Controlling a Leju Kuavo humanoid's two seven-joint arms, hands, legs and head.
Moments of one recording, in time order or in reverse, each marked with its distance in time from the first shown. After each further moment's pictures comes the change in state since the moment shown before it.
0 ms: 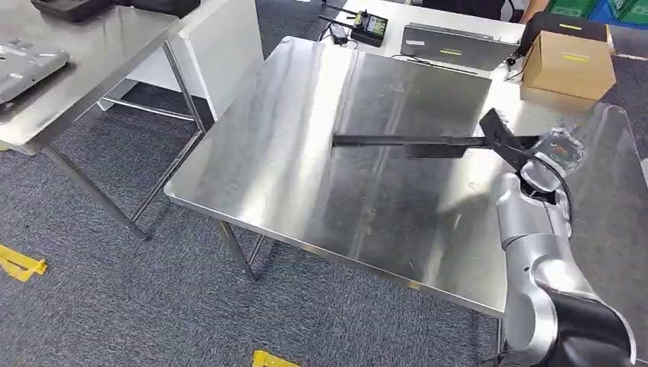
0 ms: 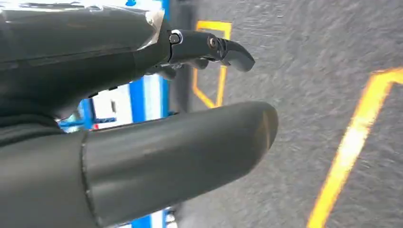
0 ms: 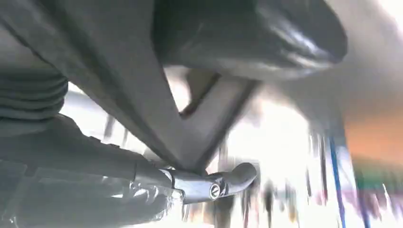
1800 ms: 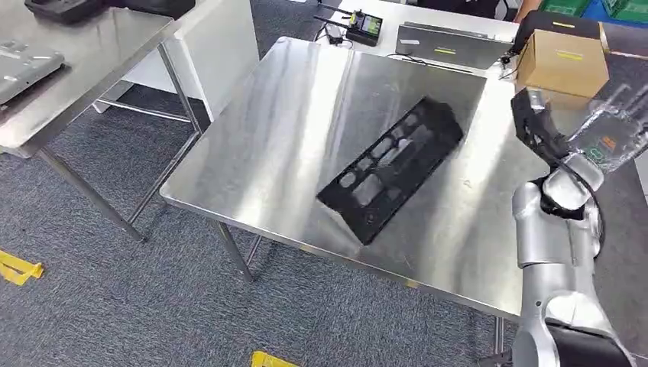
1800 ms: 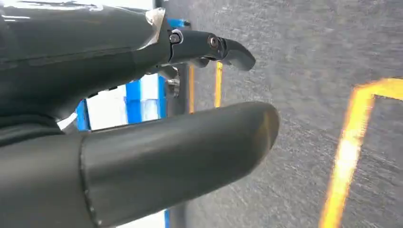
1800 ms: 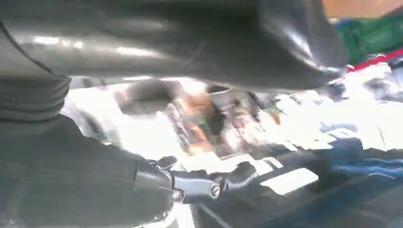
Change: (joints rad) left arm -0.030 0.002 -0.058 0.001 -0.068 -0.029 -0.035; right arm 0.160 -0.042 0.078 -0.406 0.263 -0.146 -0.011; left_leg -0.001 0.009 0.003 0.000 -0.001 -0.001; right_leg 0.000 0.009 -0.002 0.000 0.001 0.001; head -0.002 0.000
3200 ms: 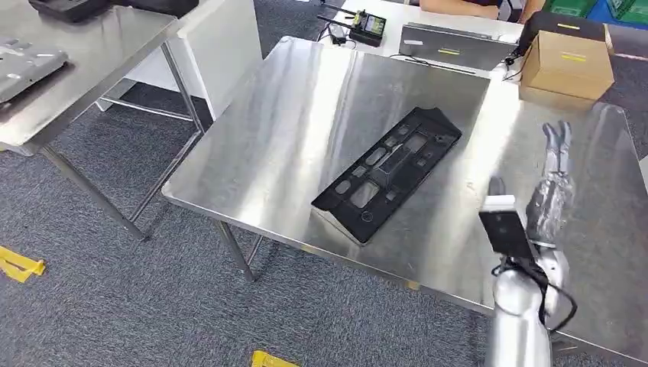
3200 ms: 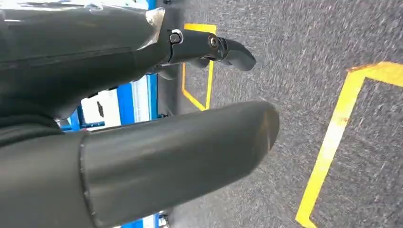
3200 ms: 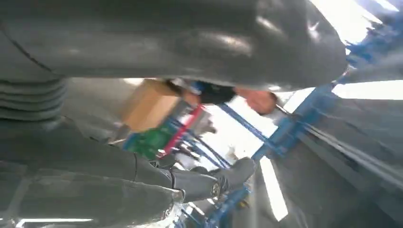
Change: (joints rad) left arm 0.028 -0.015 0.035 0.000 0.085 0.020 0.000; right arm 0.555 0.353 -0.095 -0.711 -0.894 -0.086 -0.925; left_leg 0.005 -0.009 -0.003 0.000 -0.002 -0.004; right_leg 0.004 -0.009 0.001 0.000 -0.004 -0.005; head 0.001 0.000
